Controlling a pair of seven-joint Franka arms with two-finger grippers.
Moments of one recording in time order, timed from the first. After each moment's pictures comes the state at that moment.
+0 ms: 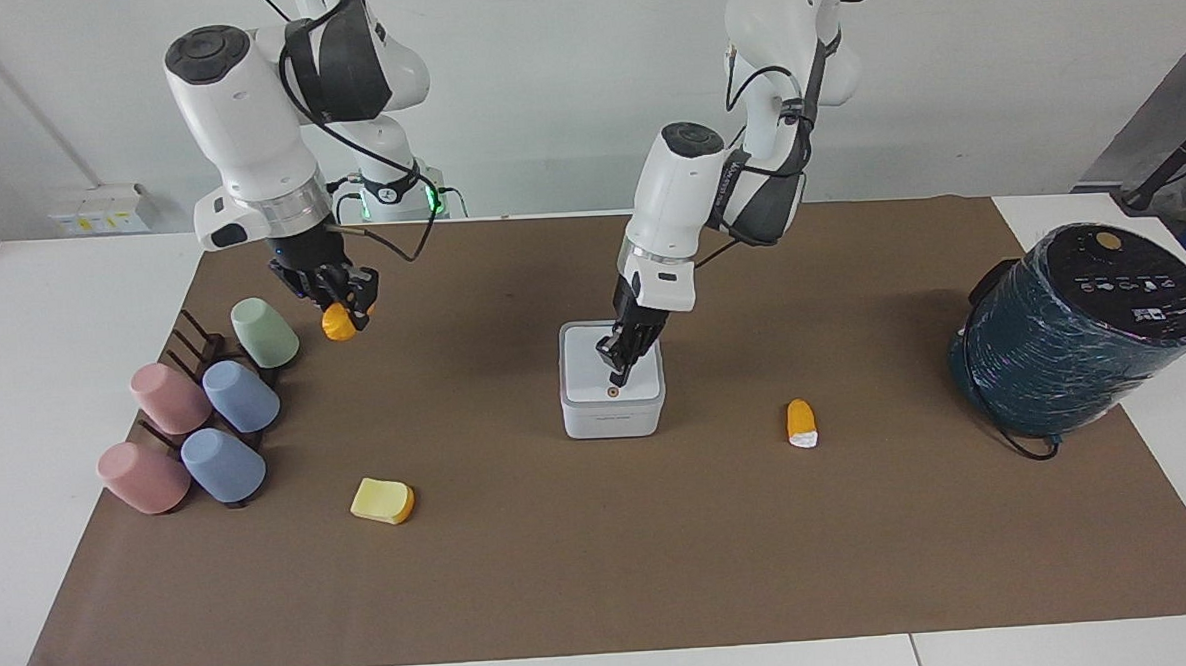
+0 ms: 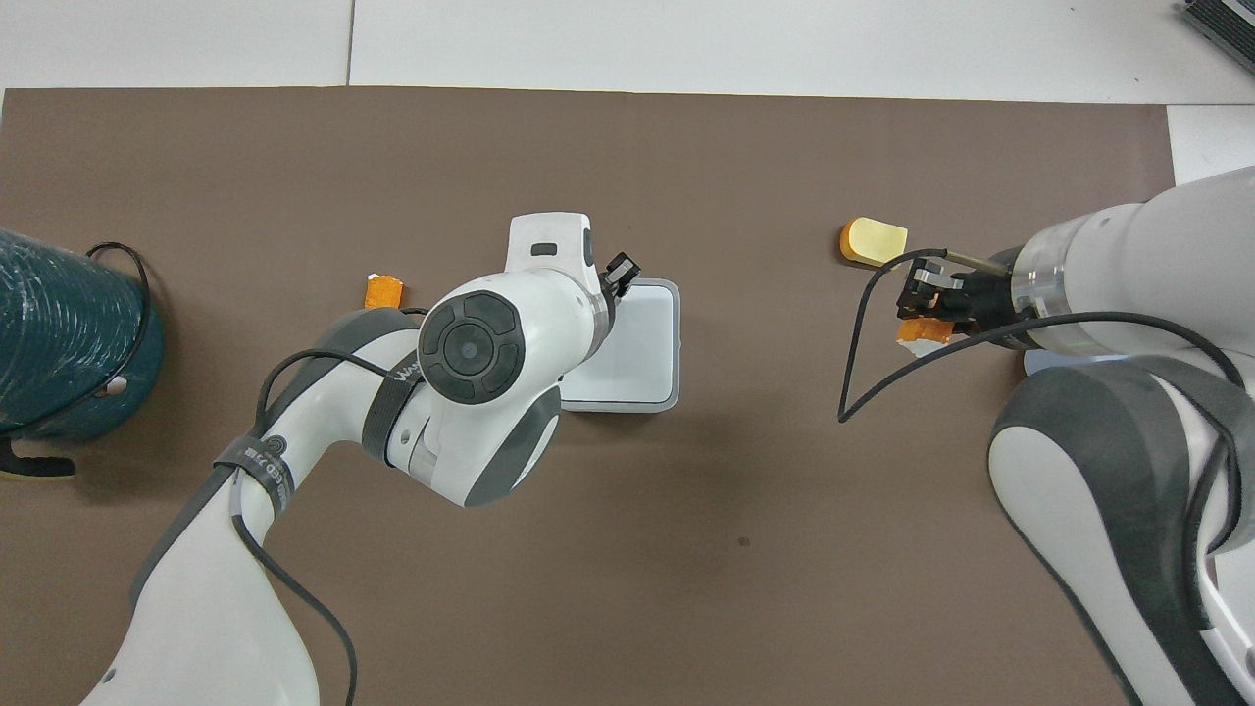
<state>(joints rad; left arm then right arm) -0.54 0.31 -0.10 -1.83 -0.03 2.55 -1.32 0.12 -0.03 0.07 -1.84 0.08 1.94 0.52</state>
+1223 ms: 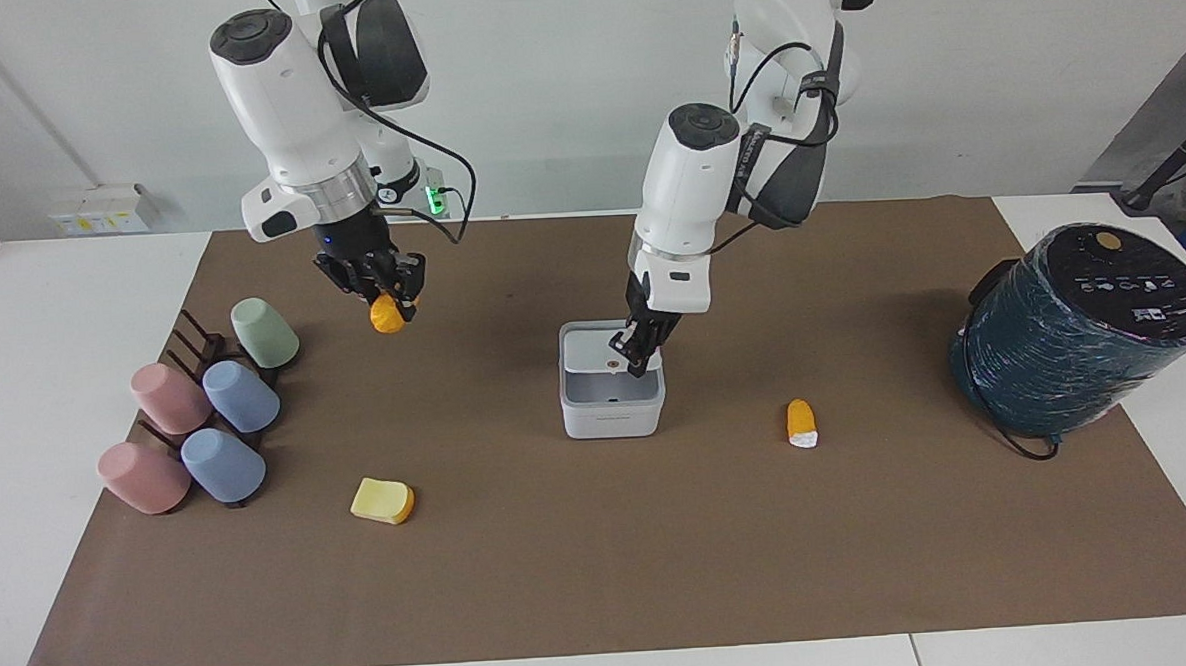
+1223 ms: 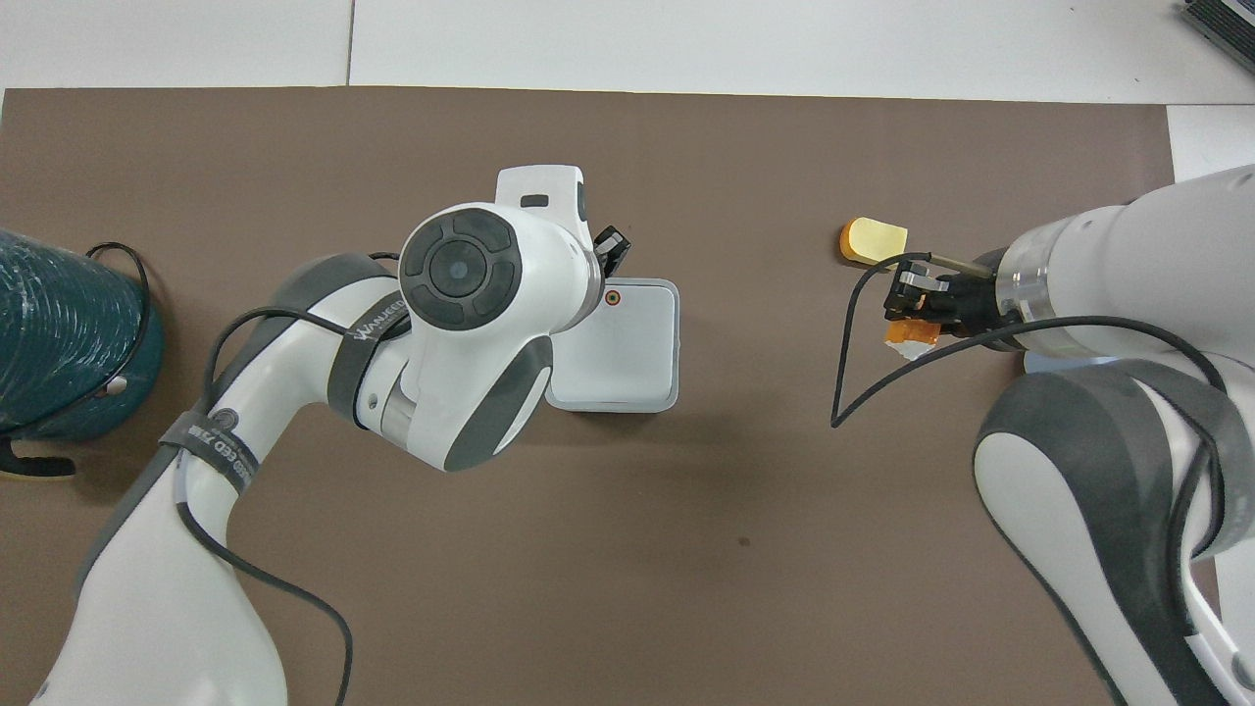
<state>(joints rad) -0.47 0.32 -0.08 -1.49 -0.02 1.93 -1.15 0.14 -0.03 0.08 -1.84 0.10 1.97 0.52</state>
